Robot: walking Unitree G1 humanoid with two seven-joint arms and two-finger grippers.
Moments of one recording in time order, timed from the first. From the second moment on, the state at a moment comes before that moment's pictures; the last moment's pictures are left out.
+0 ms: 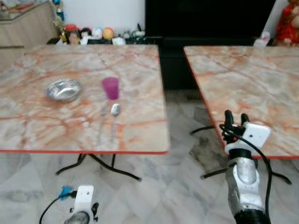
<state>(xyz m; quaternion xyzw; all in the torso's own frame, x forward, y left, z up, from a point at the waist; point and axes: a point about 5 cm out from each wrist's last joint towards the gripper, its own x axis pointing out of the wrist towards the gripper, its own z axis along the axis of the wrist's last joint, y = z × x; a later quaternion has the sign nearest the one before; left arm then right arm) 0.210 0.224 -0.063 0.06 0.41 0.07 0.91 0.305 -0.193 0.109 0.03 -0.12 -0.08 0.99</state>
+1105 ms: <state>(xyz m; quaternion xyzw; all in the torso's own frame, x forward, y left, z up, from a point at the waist) 0.211 0.225 -0.062 0.06 0.41 0.08 0.91 0.309 -0.189 0.115 0.03 -0.12 -0.08 0.99</state>
